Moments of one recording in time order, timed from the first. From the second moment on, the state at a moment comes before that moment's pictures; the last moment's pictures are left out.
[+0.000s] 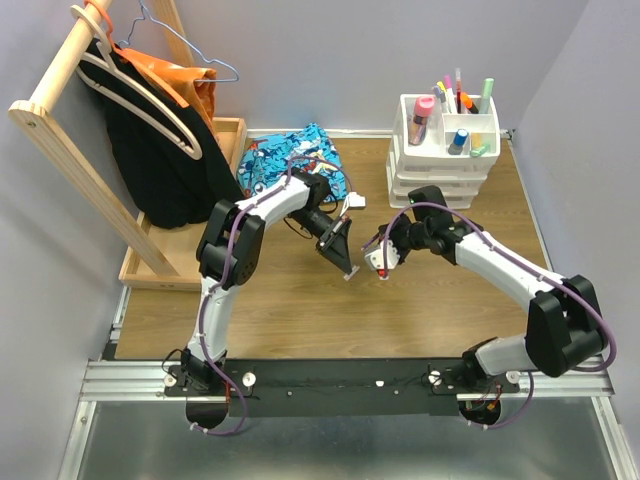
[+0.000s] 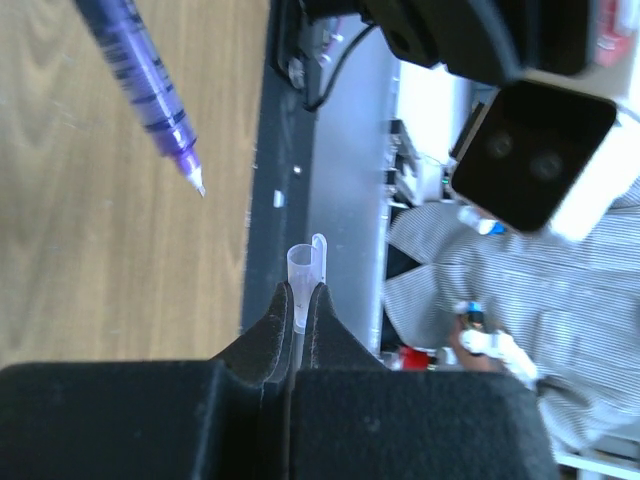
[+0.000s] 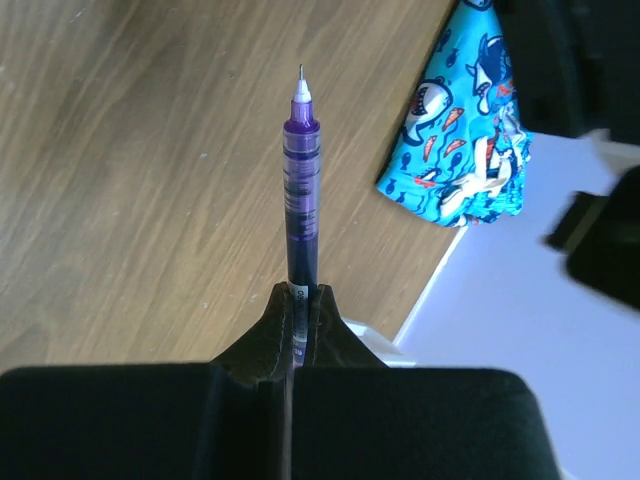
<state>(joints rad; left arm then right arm) -0.54 2.18 1.76 -1.34 1.30 0.49 0.44 1.39 0.90 -0.38 -0.45 -1.85</state>
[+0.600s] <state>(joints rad) -0.54 2.18 1.71 -1.35 1.35 0.43 0.50 1.34 0.91 -0.38 -0.43 -1.83</state>
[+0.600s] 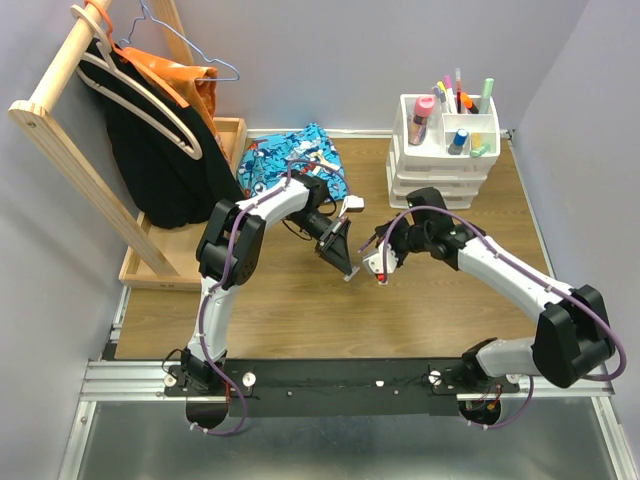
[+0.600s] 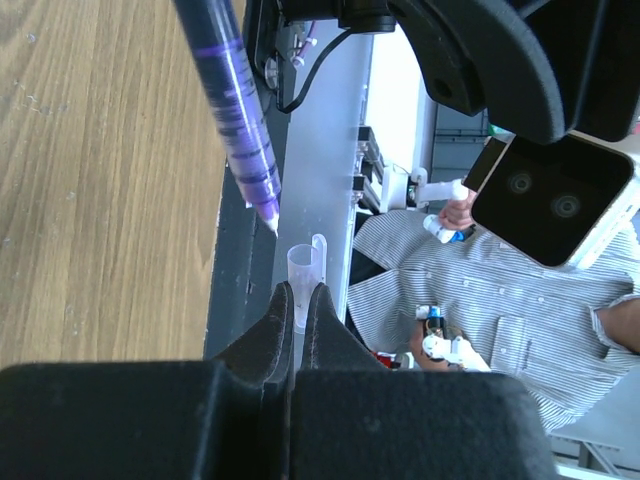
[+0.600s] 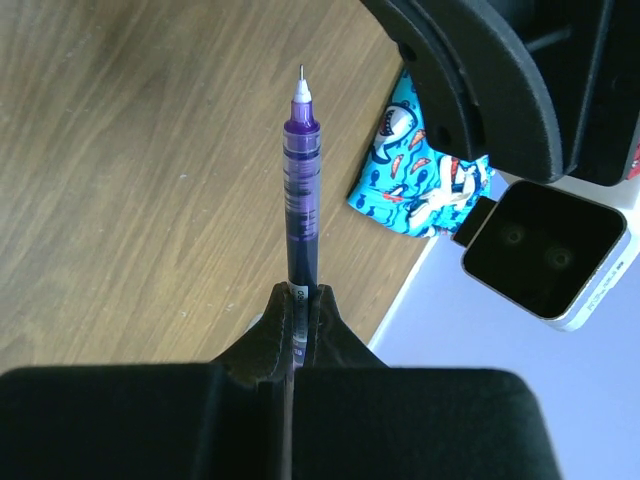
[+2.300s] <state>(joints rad) -0.54 2.21 1.73 -1.35 1.39 0.38 0.56 1.32 0.91 -0.51 -0.40 -1.78</state>
